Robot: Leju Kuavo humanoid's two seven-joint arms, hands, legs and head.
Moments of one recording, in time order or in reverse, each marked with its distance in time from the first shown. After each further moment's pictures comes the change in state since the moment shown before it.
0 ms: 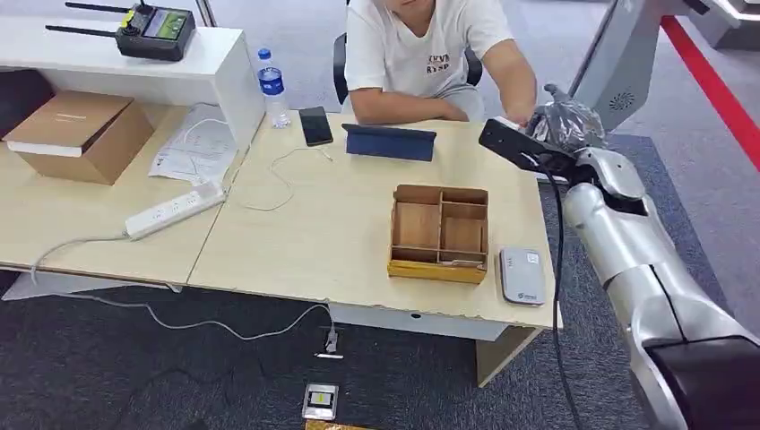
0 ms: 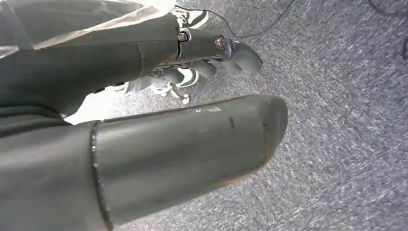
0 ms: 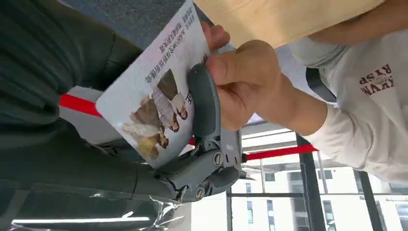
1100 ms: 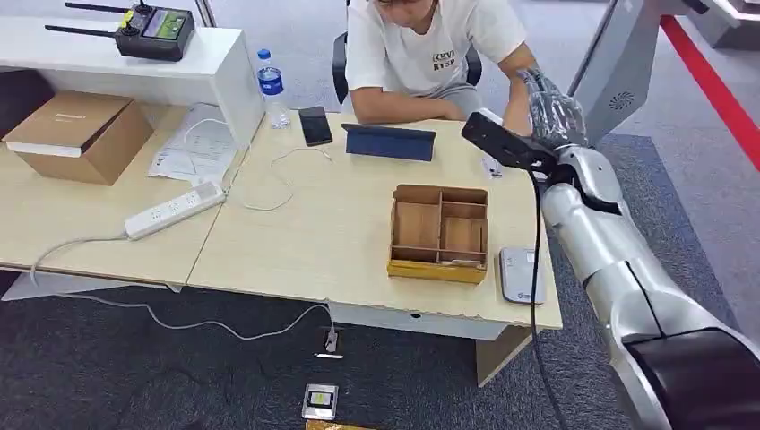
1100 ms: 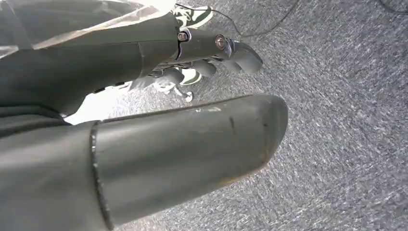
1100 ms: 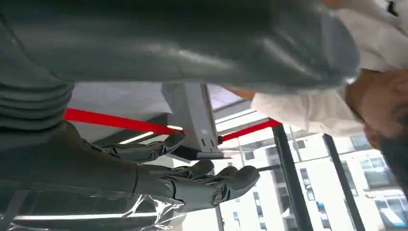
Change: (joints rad) left arm 0.009 0.013 -0.024 0.000 0.032 0.000 0.018; right arm -0.032 0.106 0.022 0.092 -0.074 -0.187 -0.083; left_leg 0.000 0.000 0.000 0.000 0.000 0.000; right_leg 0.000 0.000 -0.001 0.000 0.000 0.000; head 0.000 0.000
